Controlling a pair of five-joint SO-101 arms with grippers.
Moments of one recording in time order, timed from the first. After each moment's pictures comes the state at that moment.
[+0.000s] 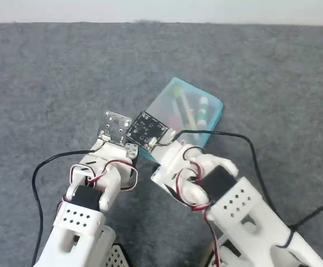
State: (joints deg) left arm 8.9 -64.2 81.3 33.1 0.7; right arm -45.5 -45.7 42.6 66.0 13.0
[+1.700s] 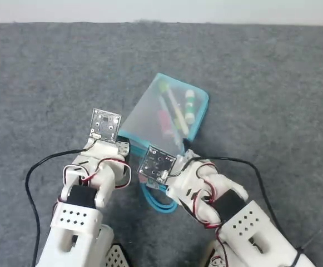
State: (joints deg) left arm 4.0 -64.2 81.3 34.2 0.9; right arm -40.8 -61.5 72.0 43.5 30.7
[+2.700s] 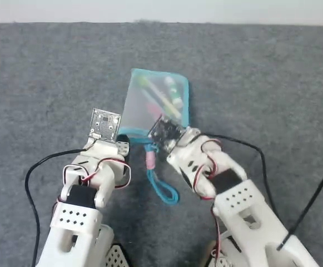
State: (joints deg) left arm 3.9 -64.2 81.0 35.1 0.9; right arm -30.8 -44.0 64.1 26.5 28.4
